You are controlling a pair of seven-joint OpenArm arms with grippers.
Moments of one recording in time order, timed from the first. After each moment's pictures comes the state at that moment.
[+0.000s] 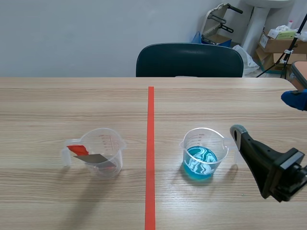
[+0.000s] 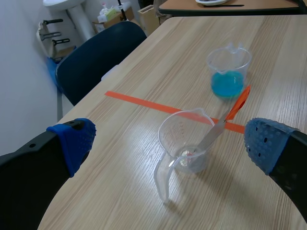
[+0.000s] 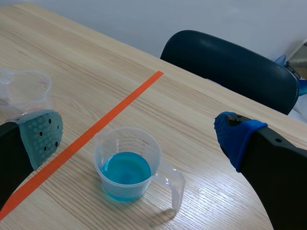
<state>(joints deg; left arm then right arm) 47.2 -63.1 -19.8 95.2 -13.6 -40.8 -47.9 -45.2 28.6 12.9 114.3 11.4 24.9 20.6</state>
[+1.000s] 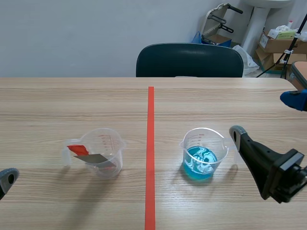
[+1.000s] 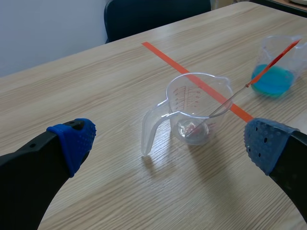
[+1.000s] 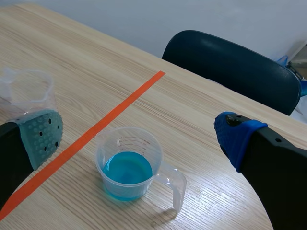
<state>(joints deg) 47.0 -31.8 -20.2 95.2 -10.5 -38.8 -34.5 -45.2 28.6 12.9 114.3 11.2 25.3 20.6</state>
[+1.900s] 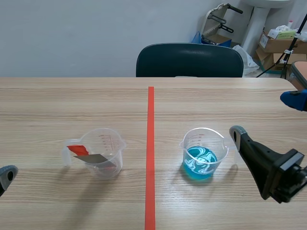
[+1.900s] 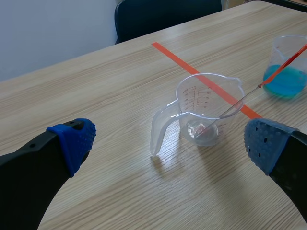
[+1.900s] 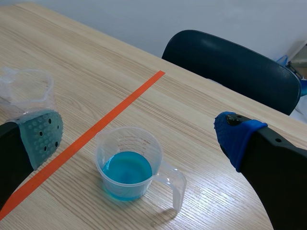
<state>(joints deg) 47.0 -31.6 -20.2 95.2 -10.6 -36.4 -34.5 -45.2 28.6 12.9 114.3 11.1 25.3 20.6</state>
